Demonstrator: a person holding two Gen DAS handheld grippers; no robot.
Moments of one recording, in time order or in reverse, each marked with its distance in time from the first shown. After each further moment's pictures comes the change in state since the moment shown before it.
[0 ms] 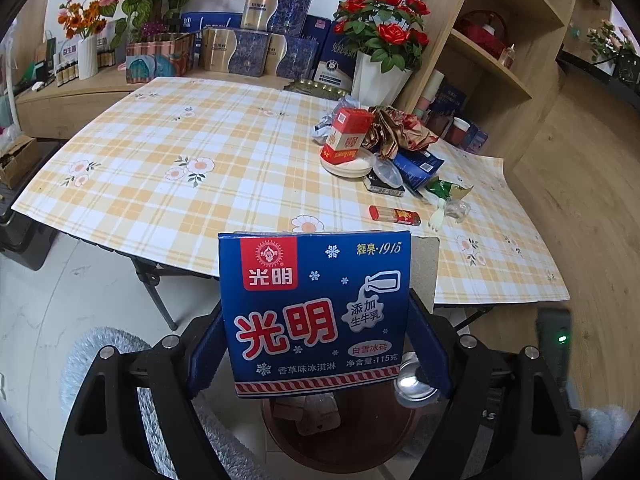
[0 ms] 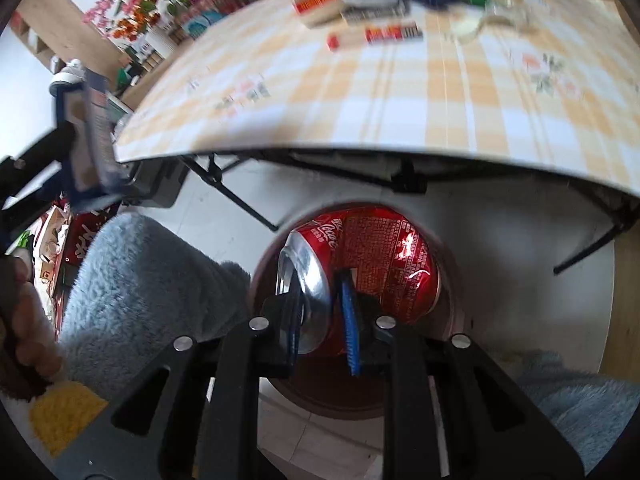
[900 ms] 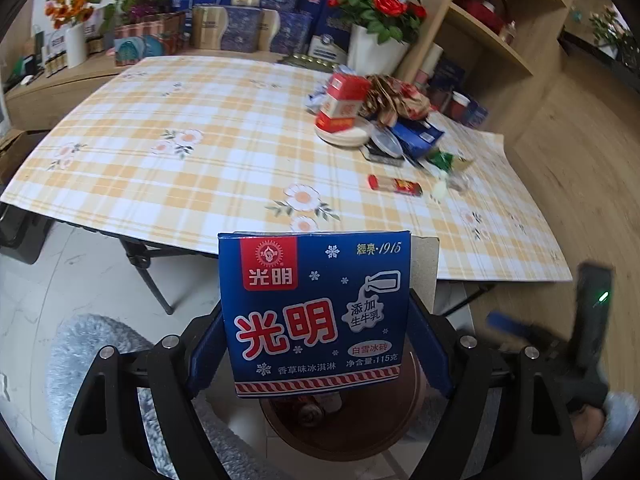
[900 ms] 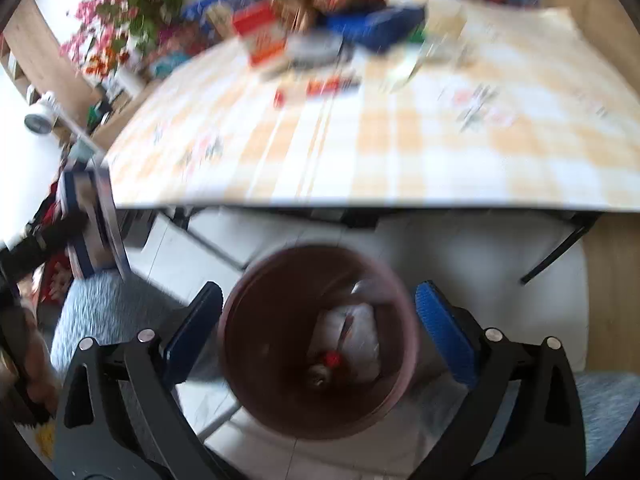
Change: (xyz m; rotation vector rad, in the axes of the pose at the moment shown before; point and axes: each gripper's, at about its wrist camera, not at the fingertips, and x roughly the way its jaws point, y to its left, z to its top) left arm 0.024 -0.003 -0.012 0.027 0.089 -0.020; right arm -0.047 -0.015 0.010 0.053 -0.203 -0.143
